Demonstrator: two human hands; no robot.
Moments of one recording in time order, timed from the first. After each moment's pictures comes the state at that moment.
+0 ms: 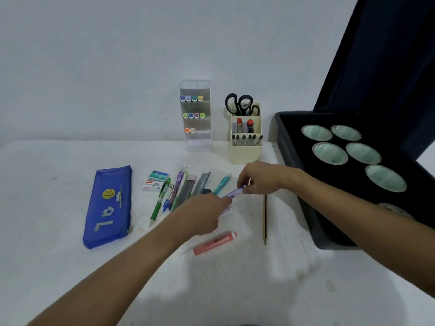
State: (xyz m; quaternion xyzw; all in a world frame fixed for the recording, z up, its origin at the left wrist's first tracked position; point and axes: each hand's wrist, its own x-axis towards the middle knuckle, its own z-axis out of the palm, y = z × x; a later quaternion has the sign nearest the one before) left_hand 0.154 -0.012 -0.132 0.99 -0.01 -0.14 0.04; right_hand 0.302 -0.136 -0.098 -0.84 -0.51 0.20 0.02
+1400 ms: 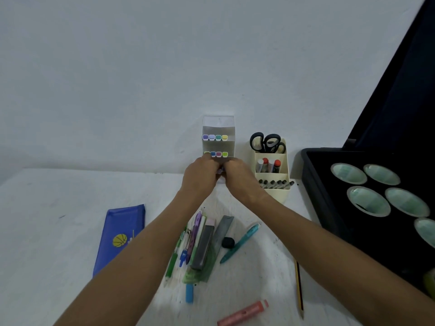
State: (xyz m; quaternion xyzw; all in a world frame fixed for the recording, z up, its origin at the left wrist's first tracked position) left_hand 0.294 0.127 -0.115 0.96 0.17 0.18 0.12; right_hand 0.357 0.029 -0.111 -0.90 -0.38 0.04 0.23
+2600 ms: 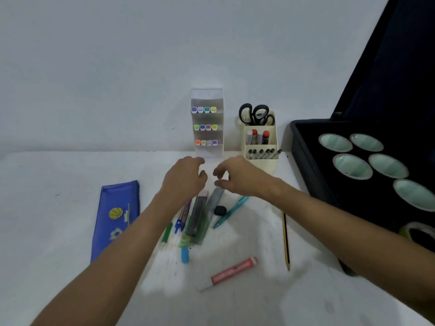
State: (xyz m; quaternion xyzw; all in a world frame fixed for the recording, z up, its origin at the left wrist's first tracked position) left_hand 0.213 0.094 -0.120 0.96 0.20 0.12 0.17; right_hand 0.294 -0.047 -0.095 -0.85 -0.49 0.10 0.18
